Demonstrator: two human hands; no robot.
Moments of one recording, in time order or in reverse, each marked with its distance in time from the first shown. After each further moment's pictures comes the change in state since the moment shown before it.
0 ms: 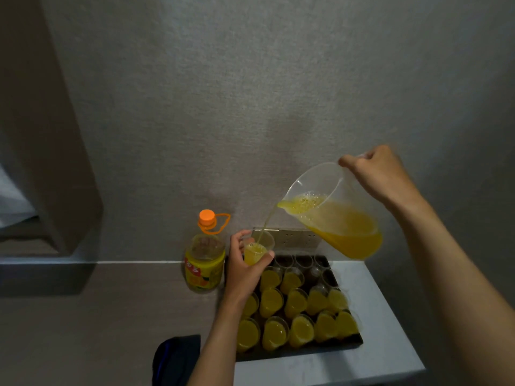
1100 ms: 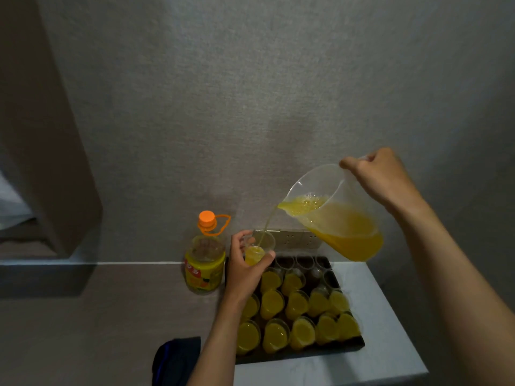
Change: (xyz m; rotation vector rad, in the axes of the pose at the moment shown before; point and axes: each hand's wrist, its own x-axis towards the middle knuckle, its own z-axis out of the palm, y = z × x) left_hand 0.006 0.000 0.003 0.007 0.003 0.013; right_hand 0.006 0.006 0.003 0.021 0.005 0.017
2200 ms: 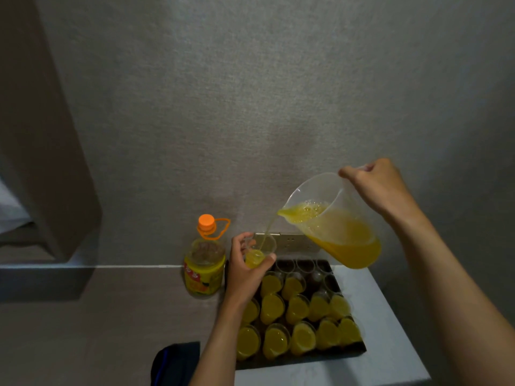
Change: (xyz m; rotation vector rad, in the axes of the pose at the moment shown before) left_hand 0.002 0.004 0.001 0.010 -0.019 -0.004; right_hand 0.002 0.011 0.008 0.025 0.010 0.018
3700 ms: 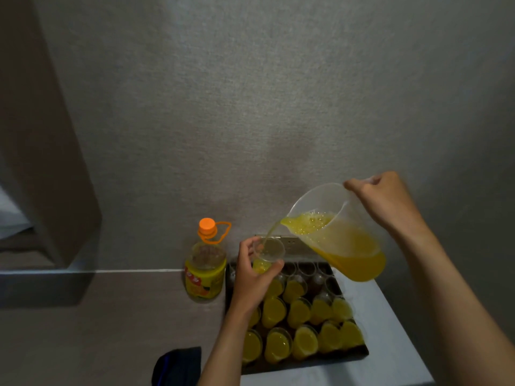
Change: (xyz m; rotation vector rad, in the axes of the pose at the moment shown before) left_hand -0.005 0.002 0.009 -0.007 -0.039 0.027; right_hand -0.021 0.003 -0.004 0.041 -0.003 0.033
